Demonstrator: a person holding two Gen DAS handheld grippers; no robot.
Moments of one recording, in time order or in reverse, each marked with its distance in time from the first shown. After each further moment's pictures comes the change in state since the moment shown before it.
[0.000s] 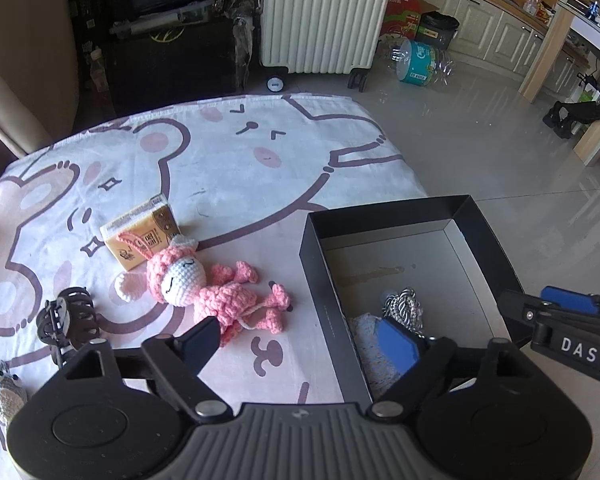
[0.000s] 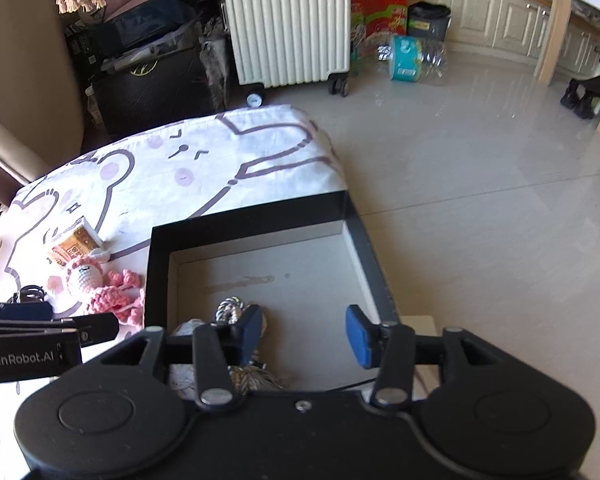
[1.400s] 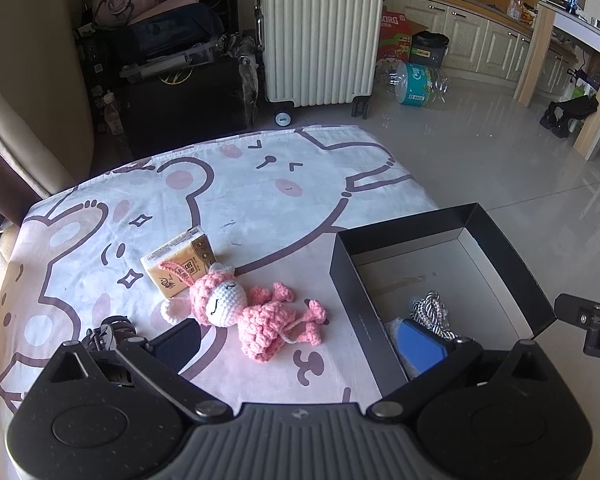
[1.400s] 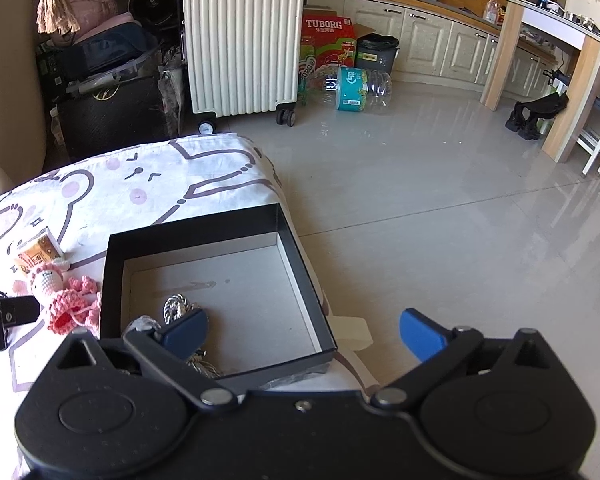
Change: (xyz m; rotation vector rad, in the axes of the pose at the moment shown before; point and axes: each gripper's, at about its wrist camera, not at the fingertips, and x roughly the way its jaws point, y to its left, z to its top) left arm -0.025 0.017 -0.013 0.079 -0.105 0.046; right arm -0.032 -0.016 -0.025 0.015 -0.098 -0.152
